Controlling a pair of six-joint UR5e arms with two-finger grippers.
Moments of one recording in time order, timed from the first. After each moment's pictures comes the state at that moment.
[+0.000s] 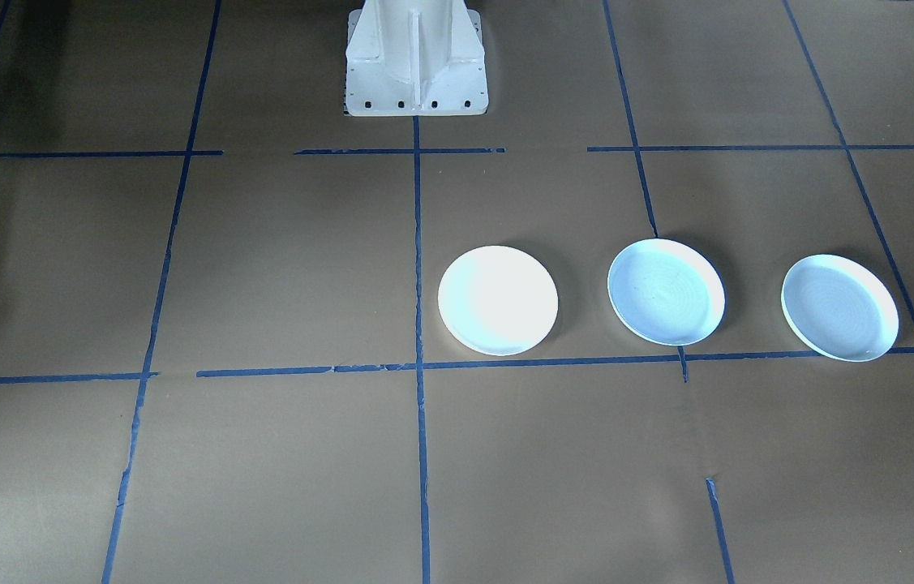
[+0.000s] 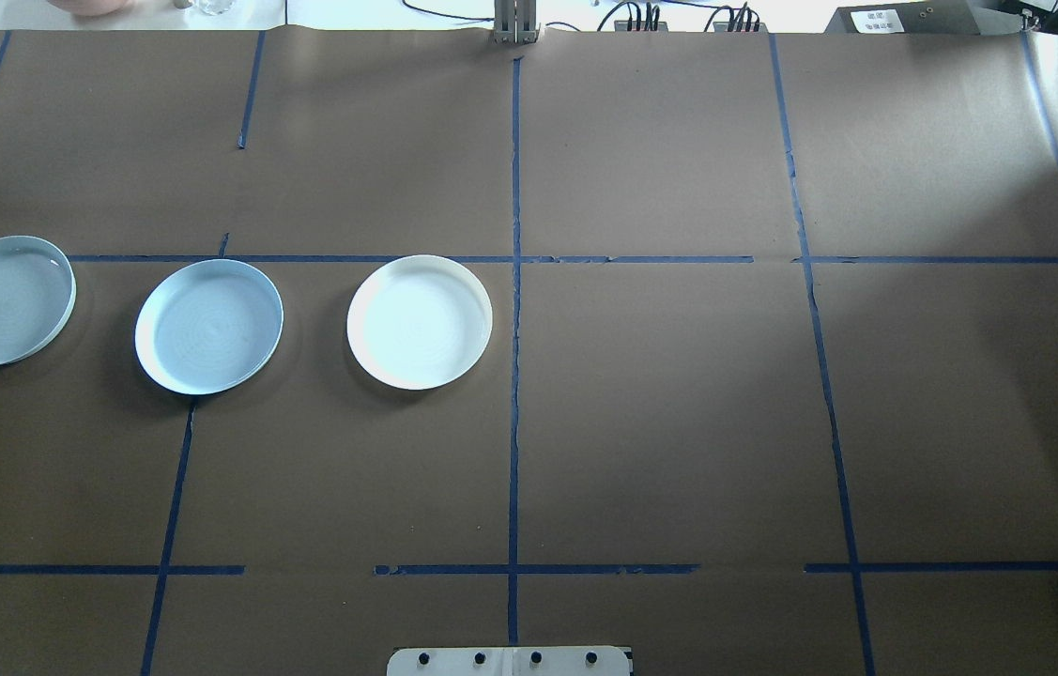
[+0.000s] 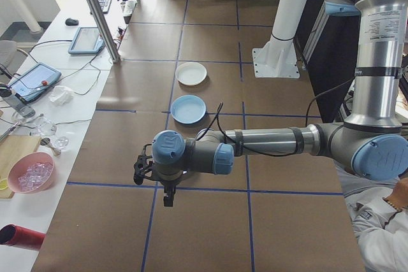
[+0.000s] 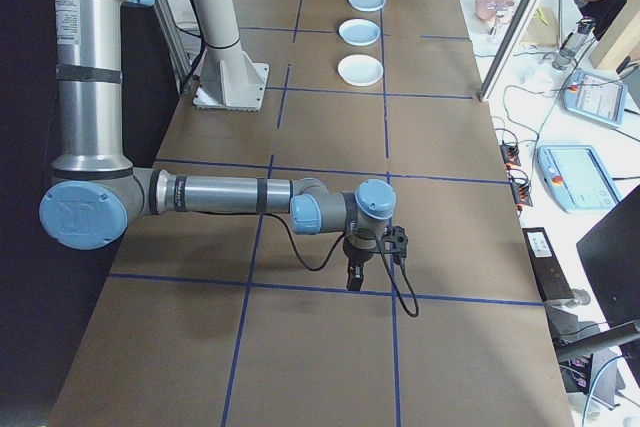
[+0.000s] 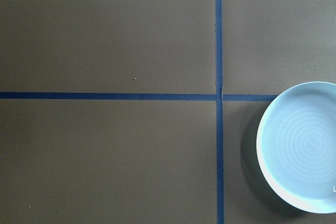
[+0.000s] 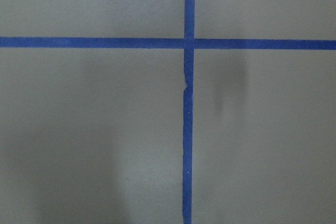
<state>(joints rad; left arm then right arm) -1.64 -1.56 -1.53 -1.72 -2.39 -0.03 1.37 -1.61 1.57 -1.46 2.26 0.21</state>
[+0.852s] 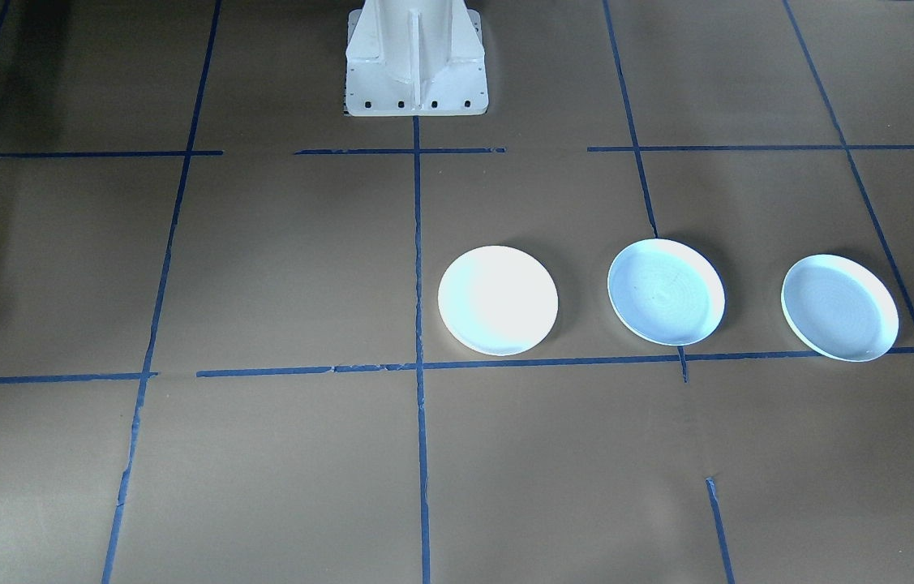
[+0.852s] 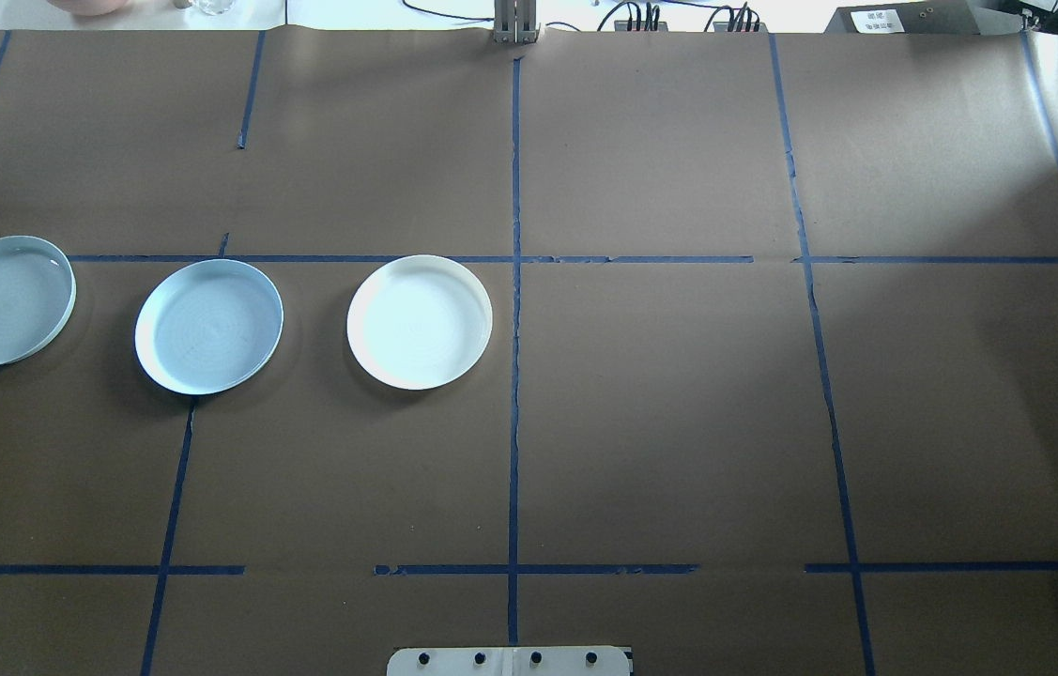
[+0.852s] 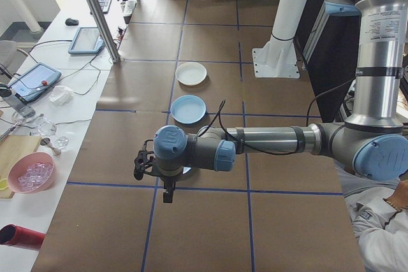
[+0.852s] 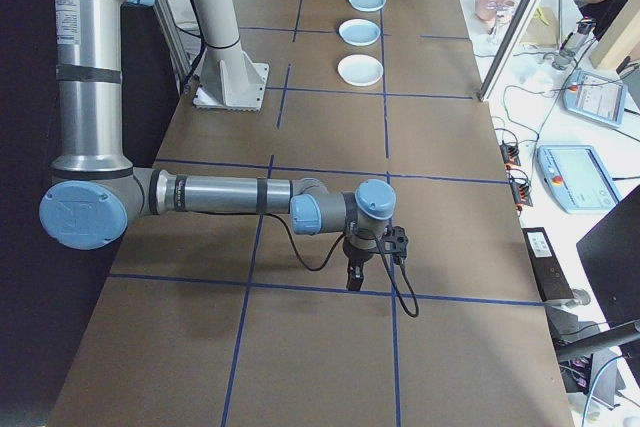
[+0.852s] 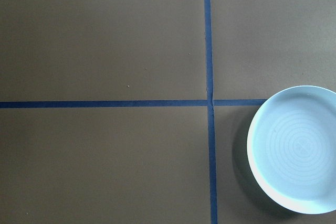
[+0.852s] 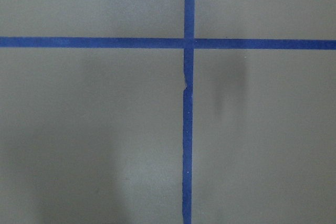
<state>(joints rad) -1.64 -1.55 -1.56 -1.73 -2.38 -0.03 1.37 -1.61 1.57 -1.46 2.26 0.21</state>
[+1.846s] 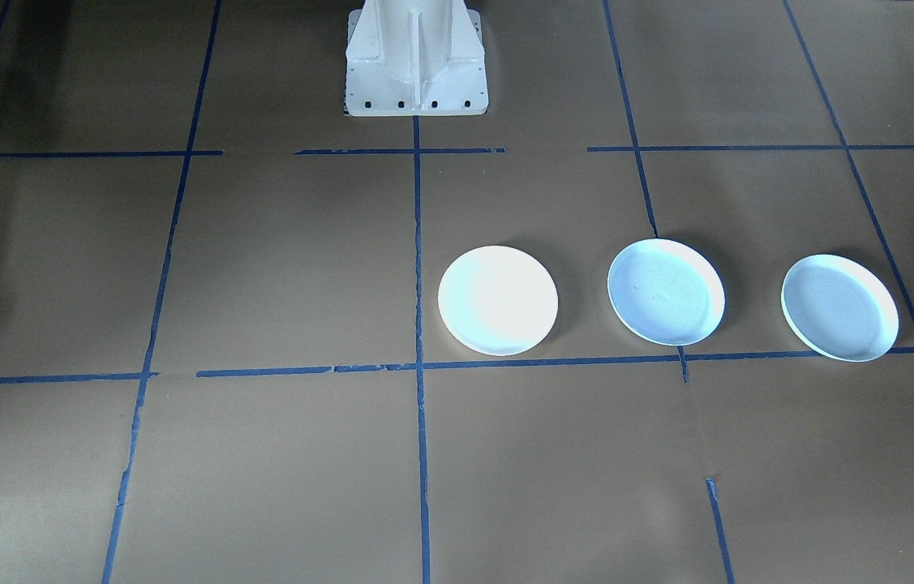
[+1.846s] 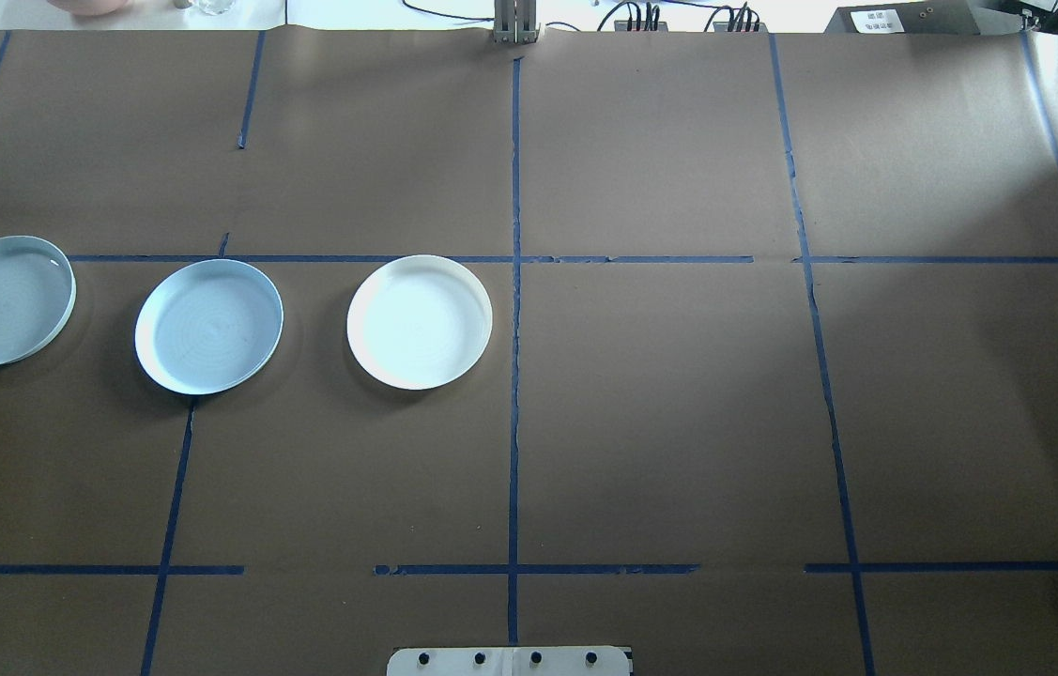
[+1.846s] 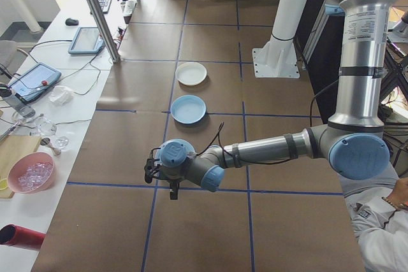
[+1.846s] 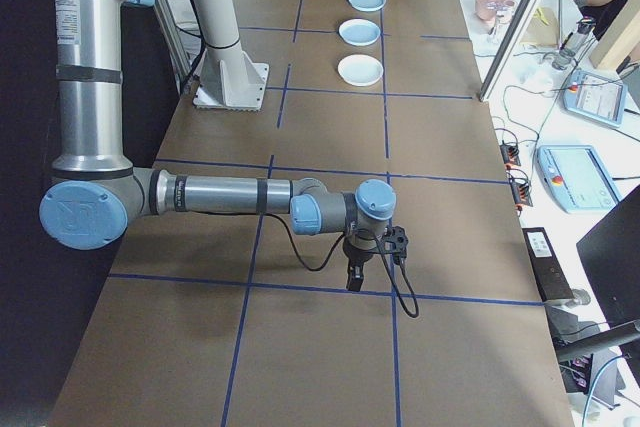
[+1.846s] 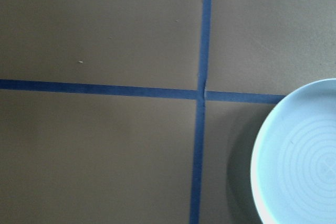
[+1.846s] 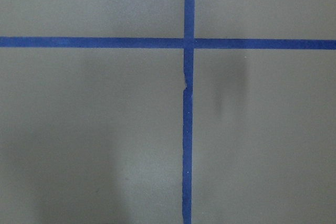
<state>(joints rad) -1.33 -1.58 -1.30 -2.23 -2.37 -0.48 1.37 -1.61 1.57 -1.46 2.26 0.21</state>
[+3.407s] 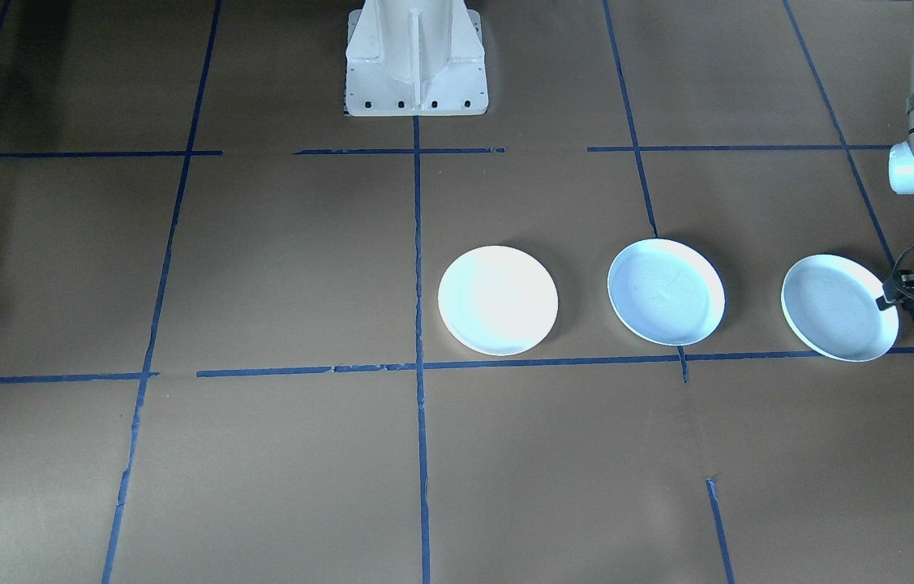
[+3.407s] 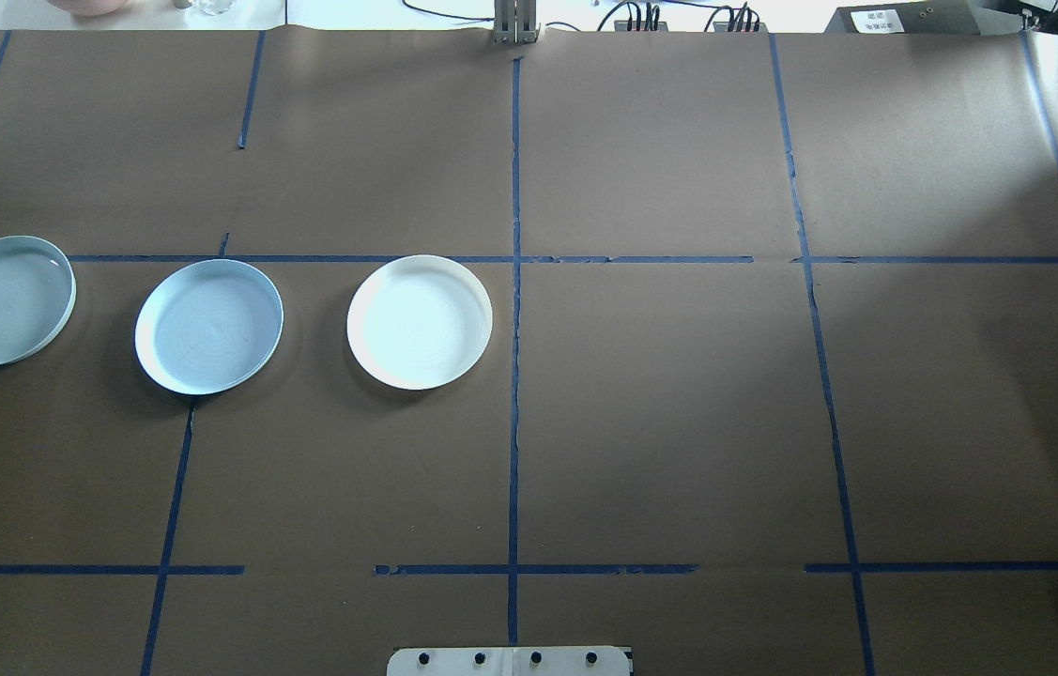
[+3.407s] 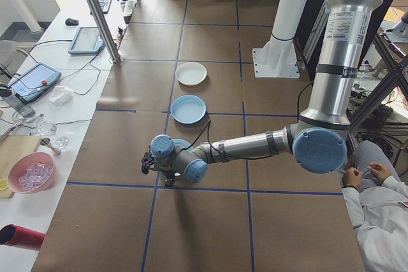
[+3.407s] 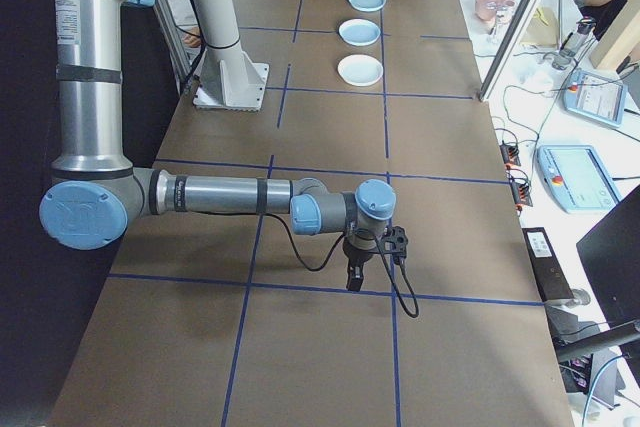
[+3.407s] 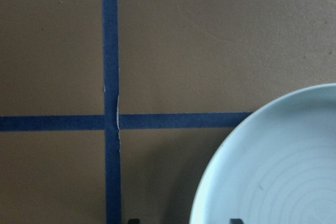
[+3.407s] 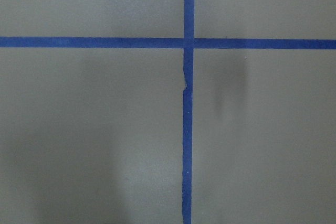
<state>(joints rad) -1.23 -1.69 -1.15 -2.25 -2.34 -0.49 1.37 -1.61 1.57 -1.46 2.26 0.21</state>
